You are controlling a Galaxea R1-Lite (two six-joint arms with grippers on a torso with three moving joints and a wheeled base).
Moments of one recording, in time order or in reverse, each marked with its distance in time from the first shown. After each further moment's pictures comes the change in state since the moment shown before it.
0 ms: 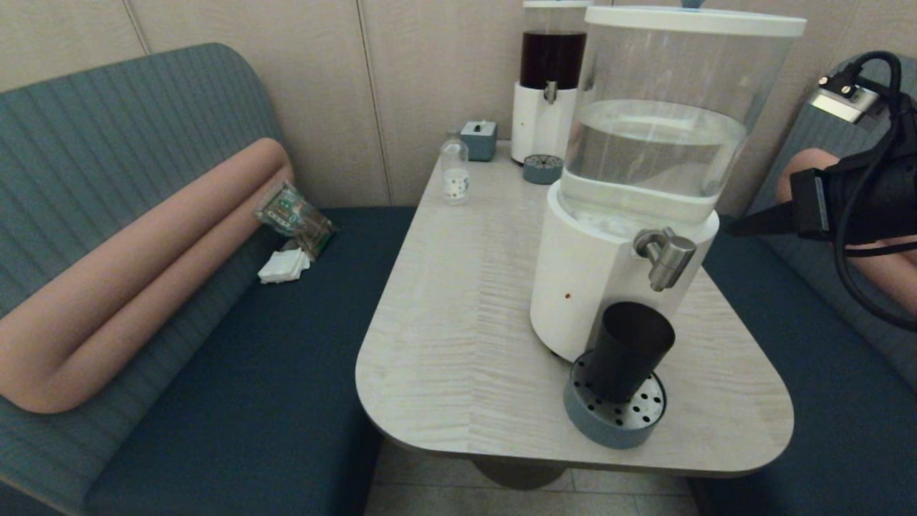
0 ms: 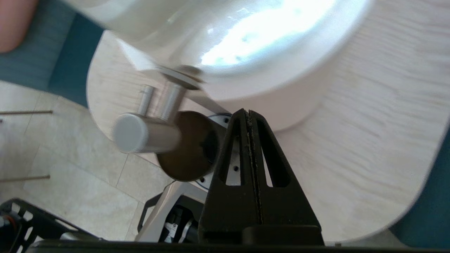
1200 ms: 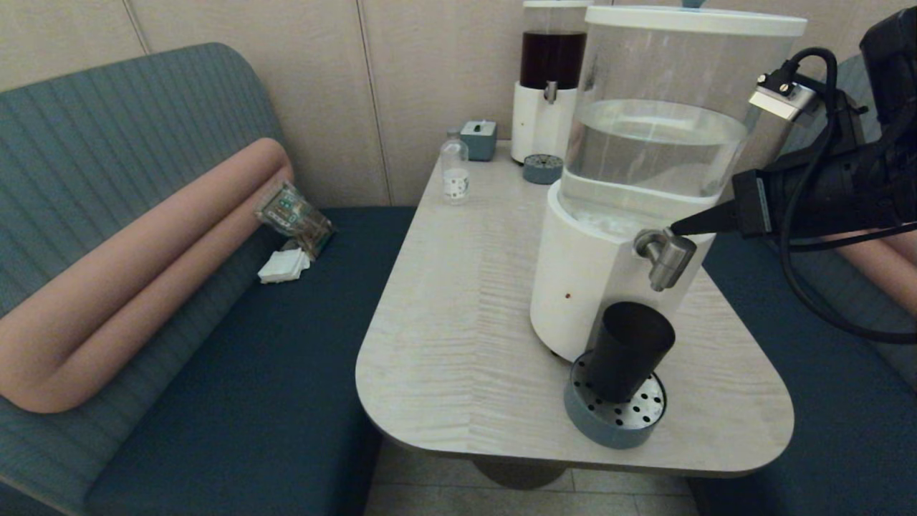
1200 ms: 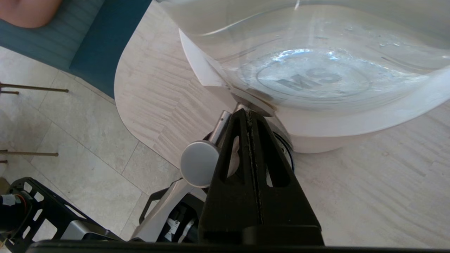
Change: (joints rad) left arm 0.000 0.000 0.000 0.000 0.000 0.000; right arm 0.129 0.048 -0.030 -0.040 -0.012 -0.001
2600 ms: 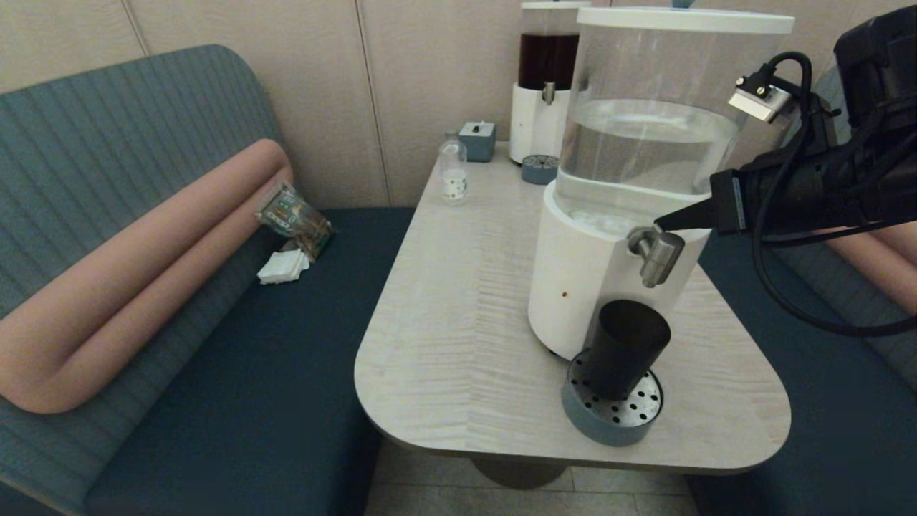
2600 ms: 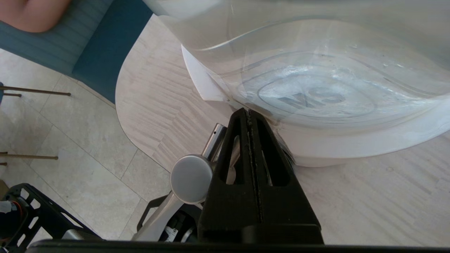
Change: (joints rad) left arm 0.000 0.000 0.000 0.000 0.000 0.000; right arm 0.039 0.045 -0.008 -0.063 0.009 -0.001
